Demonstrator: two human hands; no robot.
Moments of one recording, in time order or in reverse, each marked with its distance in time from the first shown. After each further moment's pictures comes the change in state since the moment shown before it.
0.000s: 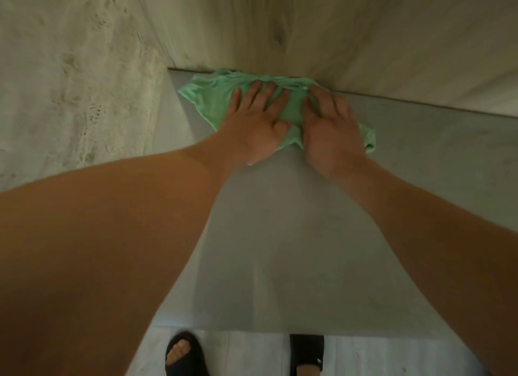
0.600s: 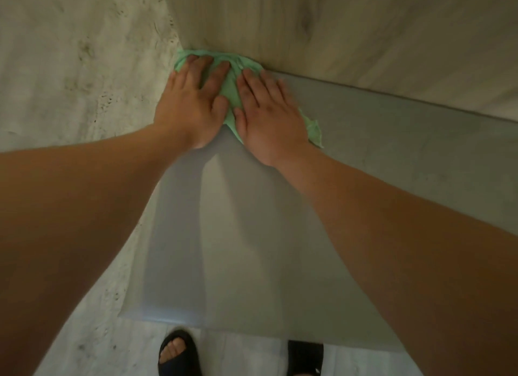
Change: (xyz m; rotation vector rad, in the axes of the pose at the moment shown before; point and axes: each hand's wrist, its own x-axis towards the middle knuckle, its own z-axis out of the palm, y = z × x) left_hand -0.040 -0.112 -0.007 0.025 0.267 -0.176; right_hand 0.041 -0.112 0.025 0.001 0.031 -0.181
